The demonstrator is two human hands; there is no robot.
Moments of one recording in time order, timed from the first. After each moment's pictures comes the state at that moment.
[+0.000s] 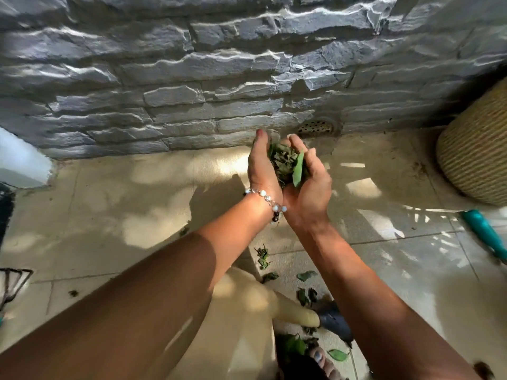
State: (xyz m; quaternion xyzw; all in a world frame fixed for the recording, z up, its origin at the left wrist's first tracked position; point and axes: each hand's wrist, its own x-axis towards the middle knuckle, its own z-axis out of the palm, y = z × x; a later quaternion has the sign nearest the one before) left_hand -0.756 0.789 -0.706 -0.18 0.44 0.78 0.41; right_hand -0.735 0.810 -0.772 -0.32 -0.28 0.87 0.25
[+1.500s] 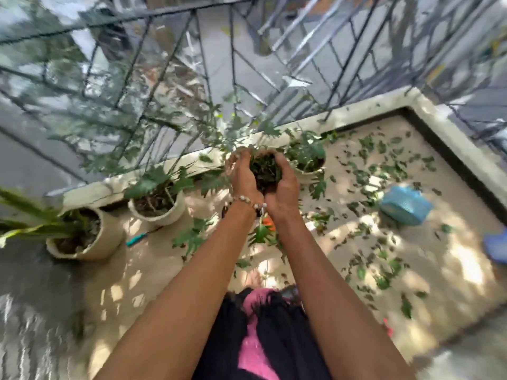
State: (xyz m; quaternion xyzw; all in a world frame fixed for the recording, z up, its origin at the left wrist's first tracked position) left_hand -0.126 0.623 -0.071 0.26 0.42 0.23 0.84; right_hand -0.116 0.562 -0.052 -0.39 0.15 0.29 0.86
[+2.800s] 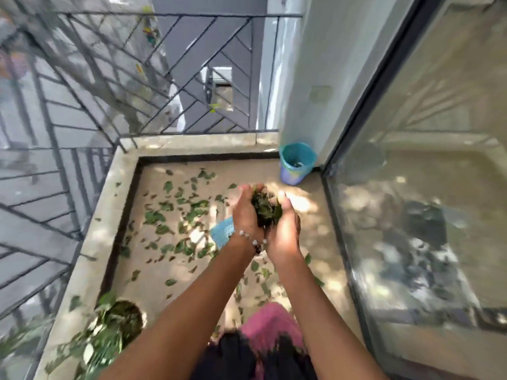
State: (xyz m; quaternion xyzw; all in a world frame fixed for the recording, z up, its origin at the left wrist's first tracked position) left_hand 0.365 0.119 -0.044 0.38 0.18 -0.36 0.83; right_hand 0.310 0.093 -0.018 -0.27 0.38 -0.22 0.85
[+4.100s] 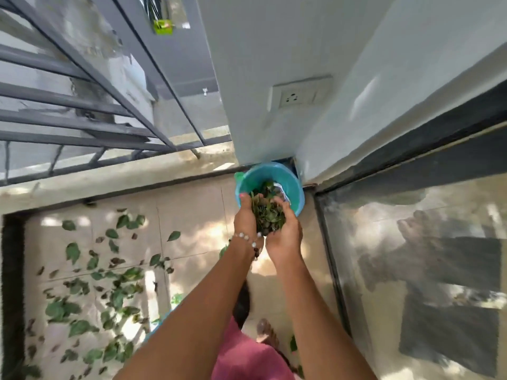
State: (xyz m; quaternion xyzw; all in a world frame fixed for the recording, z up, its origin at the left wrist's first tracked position) left_hand 0.759 -0.424 -0.375 0.52 0.35 -0.46 0.63; right_hand 0.704 -0.460 -0.382 -0.09 0.57 -0.20 0.79
